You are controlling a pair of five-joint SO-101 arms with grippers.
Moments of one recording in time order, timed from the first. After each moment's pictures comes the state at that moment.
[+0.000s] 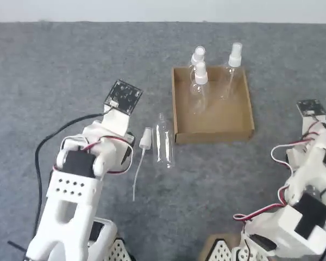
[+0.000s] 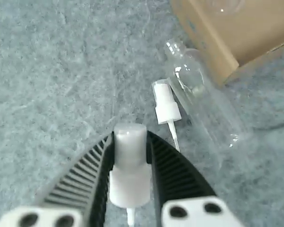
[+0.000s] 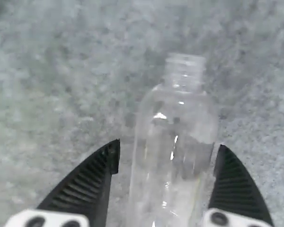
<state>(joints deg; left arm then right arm) 5.5 -48.2 52.8 64.7 -9.5 33.1 0.3 29.5 58.5 40.6</state>
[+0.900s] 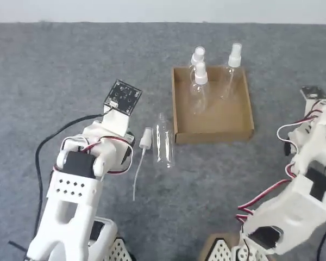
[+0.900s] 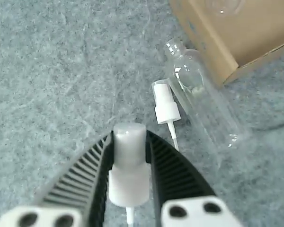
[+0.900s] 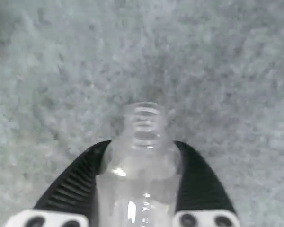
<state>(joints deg) 5.5 -48.7 52.8 64.7 -9.5 31.3 18.9 6.2 67.8 34.7</state>
